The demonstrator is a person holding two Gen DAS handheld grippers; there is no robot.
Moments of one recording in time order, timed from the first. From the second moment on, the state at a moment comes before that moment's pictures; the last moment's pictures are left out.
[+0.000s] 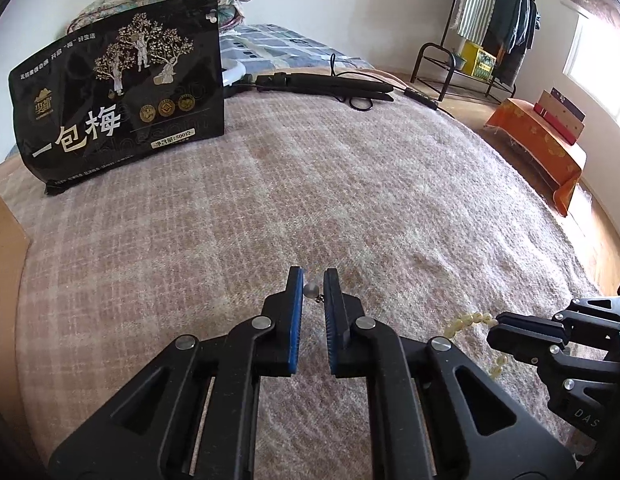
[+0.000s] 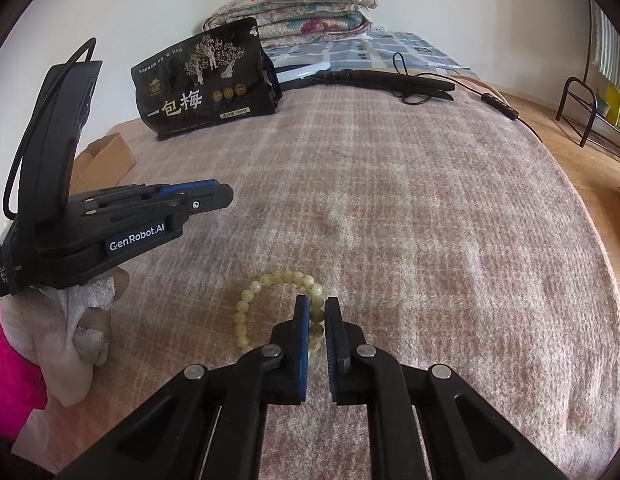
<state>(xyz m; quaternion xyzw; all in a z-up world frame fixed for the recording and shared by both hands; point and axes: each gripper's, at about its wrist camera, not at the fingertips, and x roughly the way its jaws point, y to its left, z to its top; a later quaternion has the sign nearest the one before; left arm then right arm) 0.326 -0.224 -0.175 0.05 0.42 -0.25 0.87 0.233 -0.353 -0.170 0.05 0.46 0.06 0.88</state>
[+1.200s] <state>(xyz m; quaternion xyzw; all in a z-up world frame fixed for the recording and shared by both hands) 0.252 -0.052 -0.071 -0.01 0.34 -0.16 0.93 0.220 -0.276 -0.072 0.03 0.39 0.10 0.91</state>
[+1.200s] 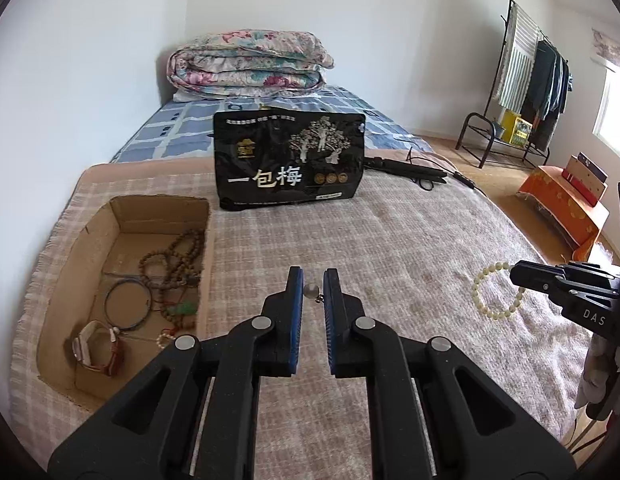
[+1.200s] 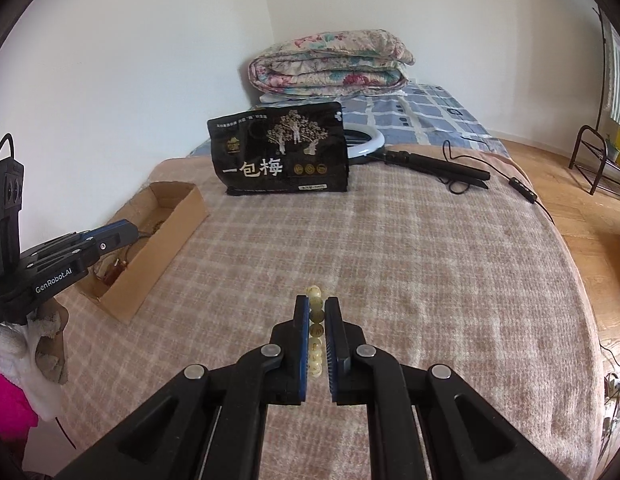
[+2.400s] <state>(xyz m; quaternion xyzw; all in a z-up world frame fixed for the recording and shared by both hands) 0.289 0.125 -0.093 -0.06 0.36 -0.06 0.93 0.277 -0.050 -0.057 0.00 0.38 0.27 0.88</state>
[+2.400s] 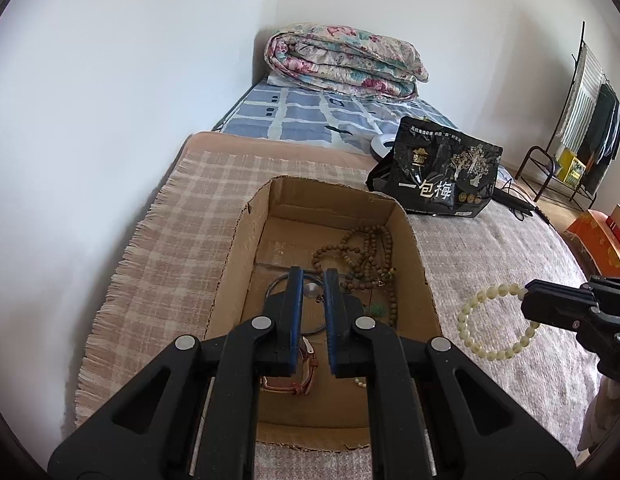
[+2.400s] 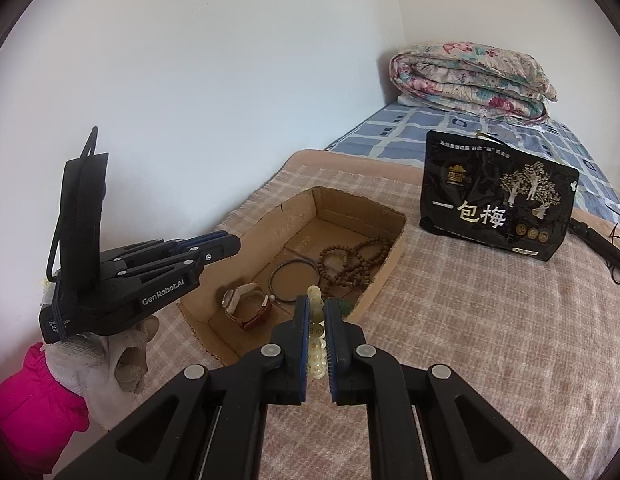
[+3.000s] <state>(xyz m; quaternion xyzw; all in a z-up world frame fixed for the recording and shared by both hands) 0.322 0.135 -0.103 -0.08 0.37 -0.07 0.92 0.285 -0.003 -0.077 0.00 0.41 0.31 0.86</state>
